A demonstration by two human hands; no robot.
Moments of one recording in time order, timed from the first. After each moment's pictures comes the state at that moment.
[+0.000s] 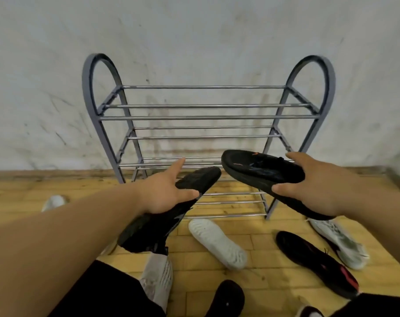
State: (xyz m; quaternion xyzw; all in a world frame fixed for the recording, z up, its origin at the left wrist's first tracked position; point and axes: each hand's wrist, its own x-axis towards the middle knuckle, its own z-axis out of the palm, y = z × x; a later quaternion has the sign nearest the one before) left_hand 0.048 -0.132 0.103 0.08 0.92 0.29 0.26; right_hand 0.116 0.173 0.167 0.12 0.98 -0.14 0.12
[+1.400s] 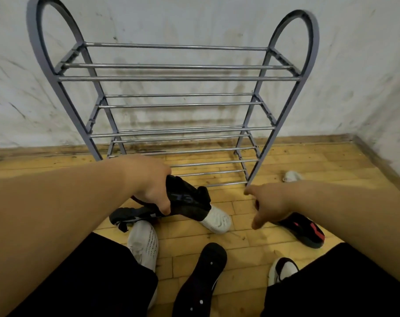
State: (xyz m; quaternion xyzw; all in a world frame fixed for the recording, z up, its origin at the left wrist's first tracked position) left_hand 0.056 -0.102 0.092 0.20 0.92 -0.13 0.31; right_hand 0.106 0.175 0.054 0.00 0.91 0.03 0.42
